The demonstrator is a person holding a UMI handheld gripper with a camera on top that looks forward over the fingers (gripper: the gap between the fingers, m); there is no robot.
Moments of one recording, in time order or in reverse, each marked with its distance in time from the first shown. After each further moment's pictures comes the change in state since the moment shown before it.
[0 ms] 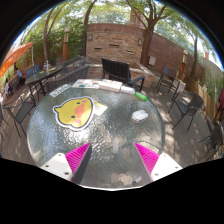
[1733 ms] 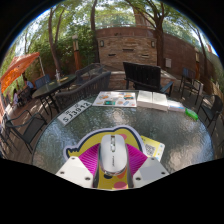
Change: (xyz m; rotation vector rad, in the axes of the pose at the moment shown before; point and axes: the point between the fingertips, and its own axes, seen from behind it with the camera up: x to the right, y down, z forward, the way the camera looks) arm -0.181 -0.134 0.215 0.087 -0.211 0.056
